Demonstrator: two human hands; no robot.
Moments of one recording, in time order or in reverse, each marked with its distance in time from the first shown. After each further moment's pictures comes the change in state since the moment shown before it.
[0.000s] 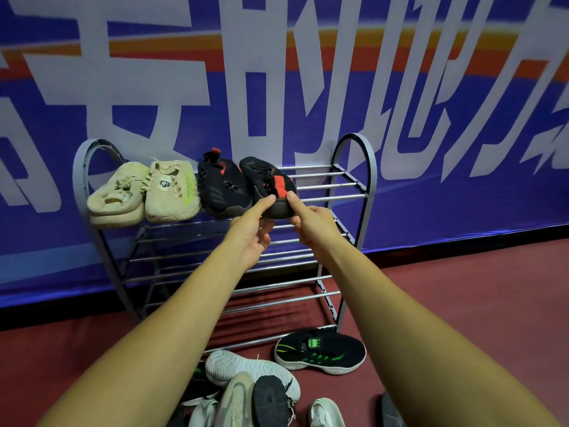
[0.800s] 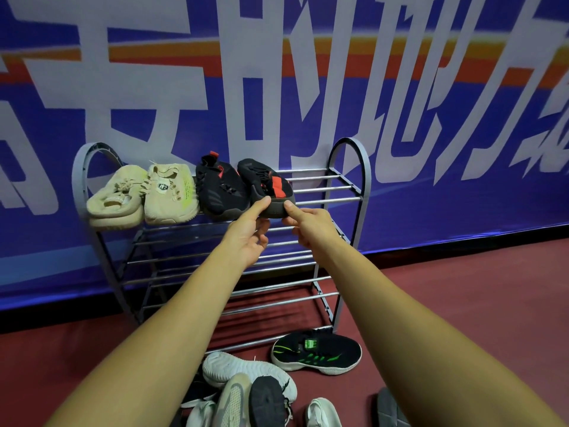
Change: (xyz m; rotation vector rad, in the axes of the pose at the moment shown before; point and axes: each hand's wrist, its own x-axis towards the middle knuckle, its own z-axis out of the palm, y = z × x) left_hand 0.001 0.001 -0.001 -0.090 -0.021 -0.056; right_hand -0.012 -0.010 -0.001 -0.064 0.052 0.011
